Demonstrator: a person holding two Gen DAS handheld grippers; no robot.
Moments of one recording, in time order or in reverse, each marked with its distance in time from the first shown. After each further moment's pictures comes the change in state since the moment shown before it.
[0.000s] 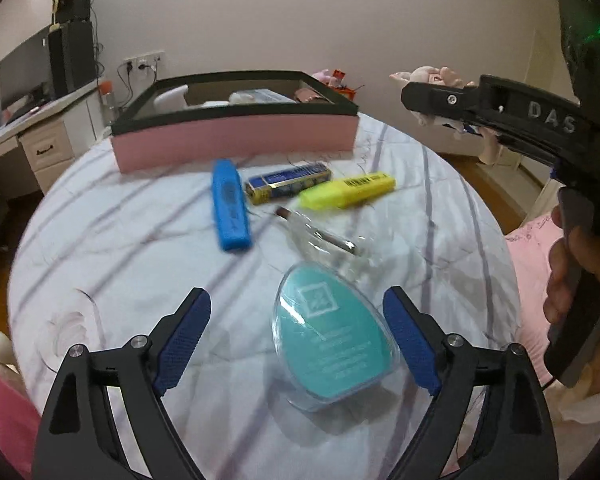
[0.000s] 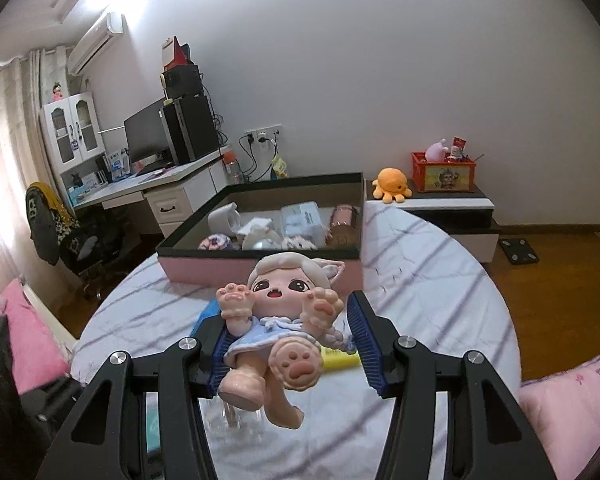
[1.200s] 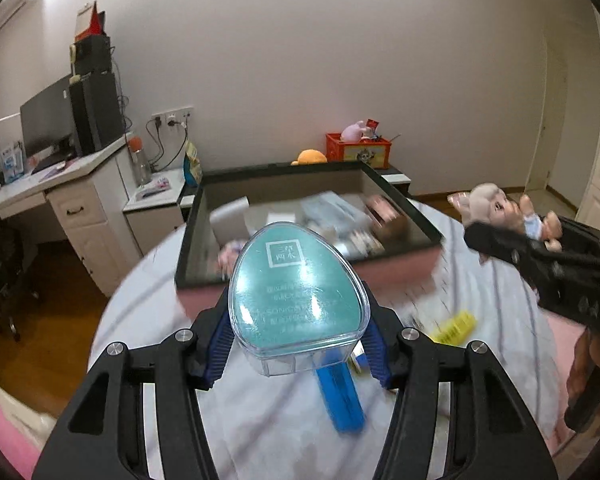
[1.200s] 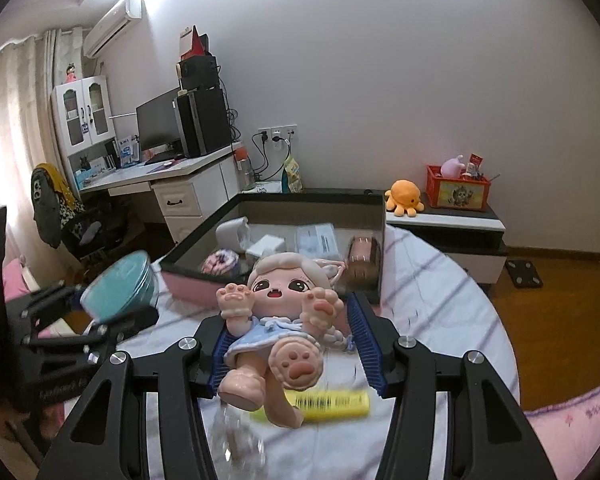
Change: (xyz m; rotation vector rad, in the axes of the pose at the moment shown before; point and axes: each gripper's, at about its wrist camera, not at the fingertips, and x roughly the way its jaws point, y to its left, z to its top) left arm 0.012 0.064 0.134 0.053 -0.147 0.128; right arm 0.045 0.017 0.051 -0.103 0.008 0.023
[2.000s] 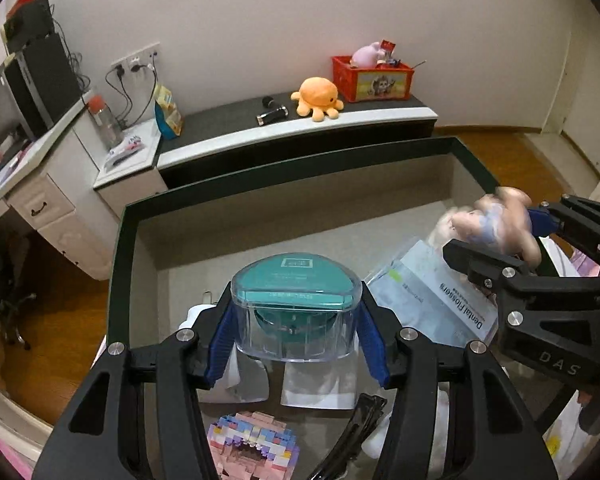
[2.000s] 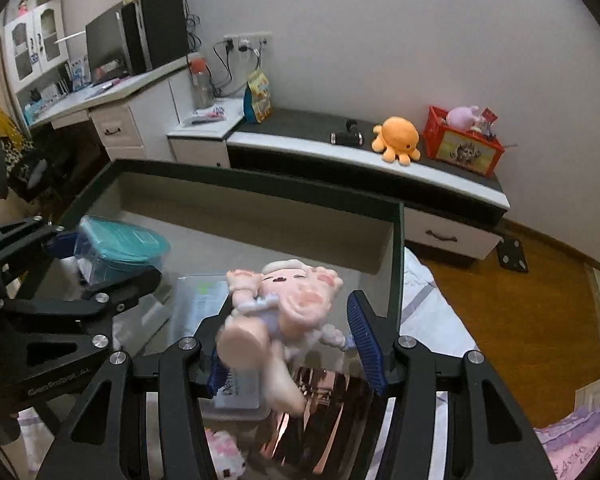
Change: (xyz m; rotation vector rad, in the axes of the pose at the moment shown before) left arm 0.222 0.016 0.104 0.056 0.322 0.006; right arm 0.206 -0.061 0.067 -0.037 0.366 -0.115
